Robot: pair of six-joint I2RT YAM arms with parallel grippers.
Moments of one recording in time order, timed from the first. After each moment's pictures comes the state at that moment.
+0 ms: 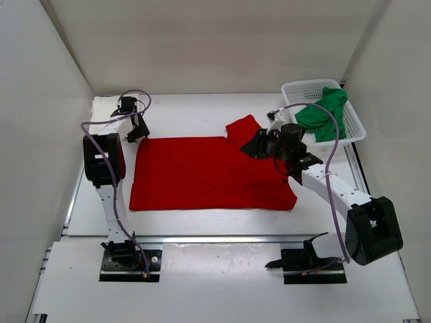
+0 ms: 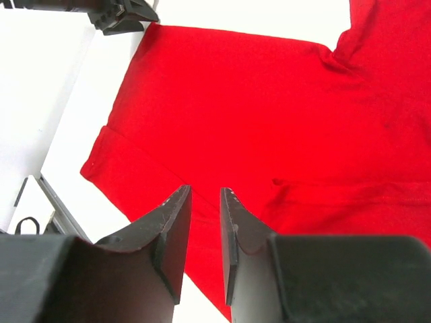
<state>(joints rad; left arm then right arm) 0.05 2.20 1.66 -0.46 -0.15 -0.38 0.37 1.33 0.83 0.12 -0.42 0.49</state>
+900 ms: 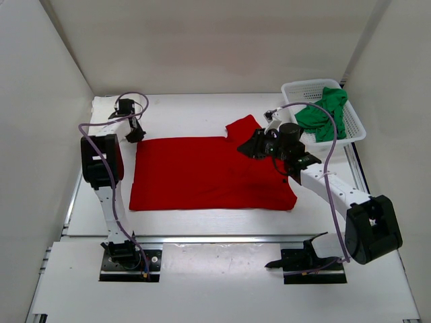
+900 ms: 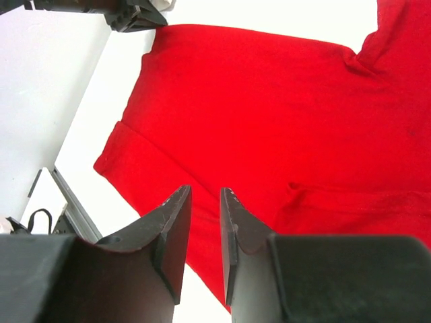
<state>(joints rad) 0.07 2.17 1.60 -0.42 -0.14 -0.40 0.38 1.33 0.83 0.15 -0.46 0.50</state>
